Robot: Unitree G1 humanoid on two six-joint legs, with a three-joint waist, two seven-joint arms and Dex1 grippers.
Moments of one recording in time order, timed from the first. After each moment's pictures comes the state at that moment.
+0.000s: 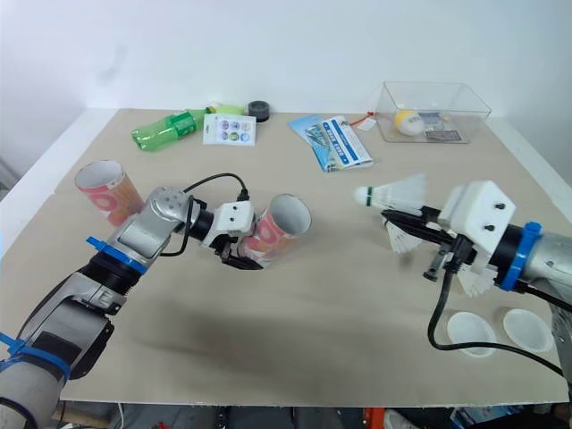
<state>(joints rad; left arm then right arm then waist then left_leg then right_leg) -0.89 0.46 -0.43 0.41 0.00 0.19 -1.32 -0.17 -1.00 -0.34 -0.45 0.44 0.23 0.97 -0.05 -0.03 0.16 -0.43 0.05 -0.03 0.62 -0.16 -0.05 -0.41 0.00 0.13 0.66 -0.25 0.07</state>
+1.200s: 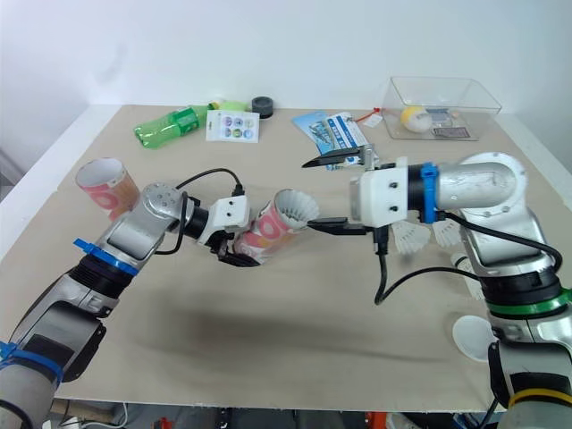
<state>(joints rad) -0.87 0.50 -0.42 0.28 0.00 0.33 -1.29 -0.68 -0.90 0.02 -0.11 0.31 -0.10 1.21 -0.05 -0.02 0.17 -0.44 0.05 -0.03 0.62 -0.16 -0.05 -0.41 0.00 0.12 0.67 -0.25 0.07</state>
